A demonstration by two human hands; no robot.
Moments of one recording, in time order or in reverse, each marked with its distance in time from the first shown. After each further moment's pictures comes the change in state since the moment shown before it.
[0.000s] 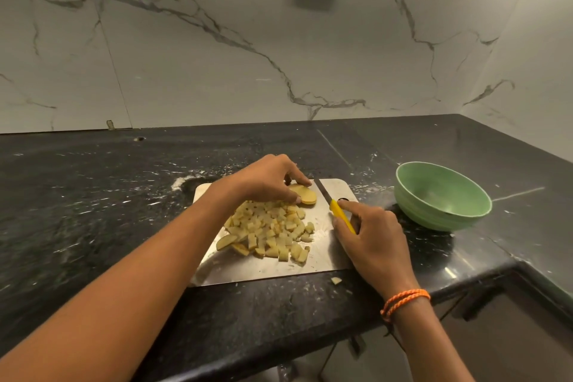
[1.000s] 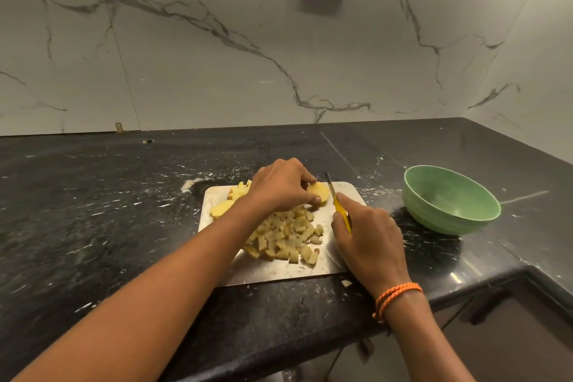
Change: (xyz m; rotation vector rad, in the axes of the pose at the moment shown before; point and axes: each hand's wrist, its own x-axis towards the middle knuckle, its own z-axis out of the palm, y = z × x) left_hand 0.000 0.014 0.019 0.094 0.251 -0.117; right_hand 0.006 -0.018 0.015 -0.219 0.062 -0.119
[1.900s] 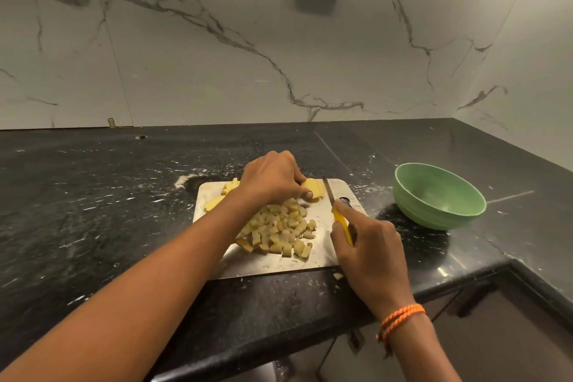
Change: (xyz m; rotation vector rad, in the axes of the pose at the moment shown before) left_hand 0.001 0.003 -0.004 0.073 0.016 -0.063; right_hand -0.031 -0.006 -0.018 0.184 0.047 0.061
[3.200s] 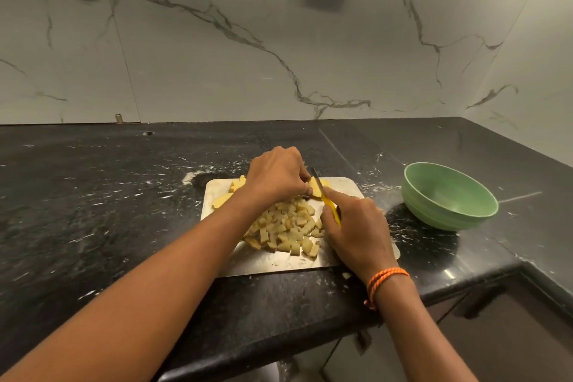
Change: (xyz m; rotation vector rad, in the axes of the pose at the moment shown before) left_hand -0.005 -0.003 -0.005 0.031 0.082 0.016; right_hand 0.036 -0.004 0.024 -0.043 -0.094 -0.096
